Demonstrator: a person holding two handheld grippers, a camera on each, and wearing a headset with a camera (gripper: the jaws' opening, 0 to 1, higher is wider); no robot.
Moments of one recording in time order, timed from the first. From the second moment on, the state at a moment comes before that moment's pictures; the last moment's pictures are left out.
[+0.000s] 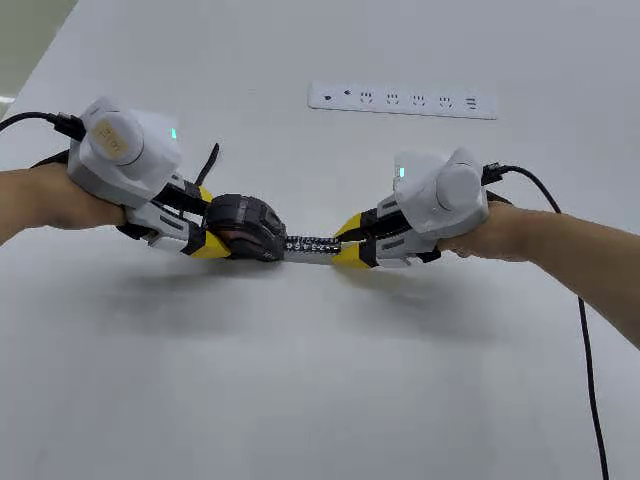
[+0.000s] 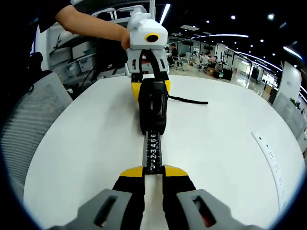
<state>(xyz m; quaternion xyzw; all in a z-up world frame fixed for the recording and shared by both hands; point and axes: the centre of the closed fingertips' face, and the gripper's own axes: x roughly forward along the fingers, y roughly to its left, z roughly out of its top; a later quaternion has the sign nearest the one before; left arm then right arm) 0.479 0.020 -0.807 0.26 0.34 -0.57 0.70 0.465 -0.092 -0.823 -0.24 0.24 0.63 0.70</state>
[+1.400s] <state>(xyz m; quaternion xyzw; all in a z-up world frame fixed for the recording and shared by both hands) 0.480 0.018 -0.808 0.26 0.34 -0.57 0.70 0.463 -0.136 -0.825 -0.23 0.26 0.62 0.70</state>
